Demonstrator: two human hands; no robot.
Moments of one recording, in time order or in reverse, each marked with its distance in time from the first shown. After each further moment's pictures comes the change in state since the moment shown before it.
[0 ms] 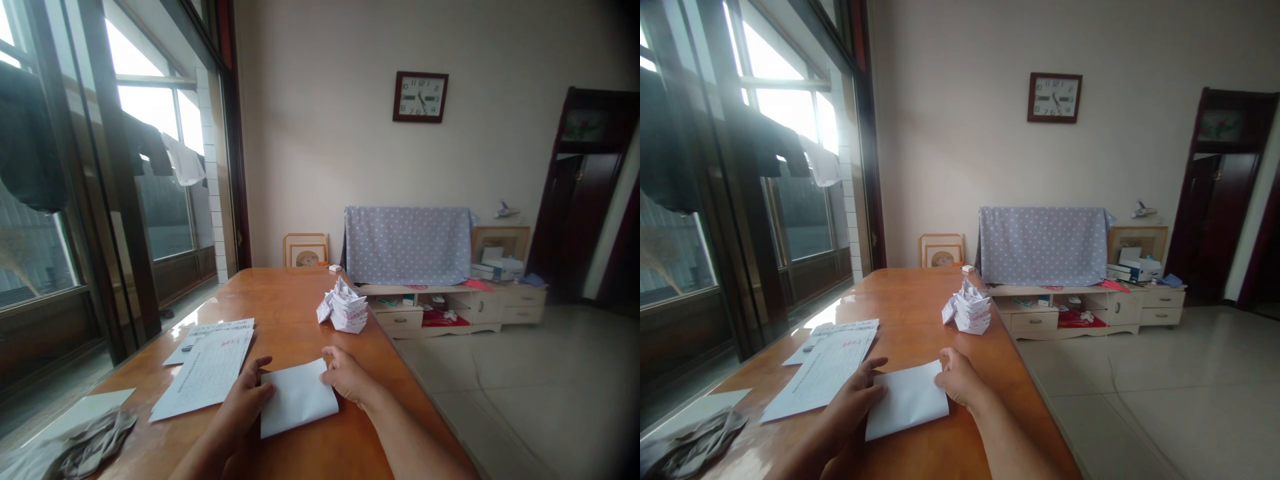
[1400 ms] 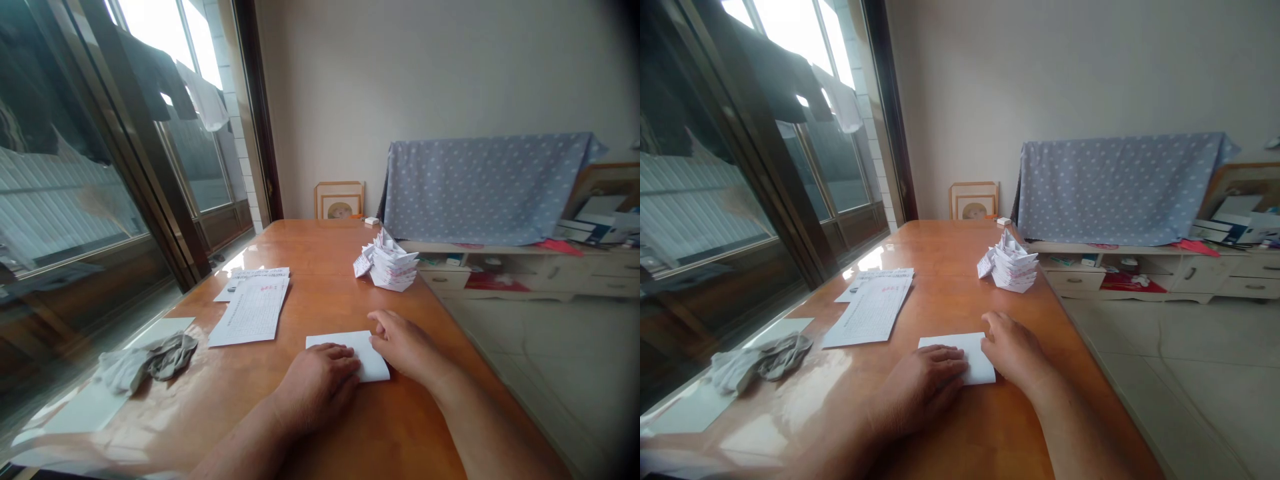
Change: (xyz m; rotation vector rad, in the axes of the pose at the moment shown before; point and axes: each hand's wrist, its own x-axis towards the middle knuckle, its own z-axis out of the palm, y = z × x) left_hand -0.048 0.030 0.040 0.849 -0.418 0.716; right_hand -0.018 -0.010 -0.019 -0.791 0.056 -0.181
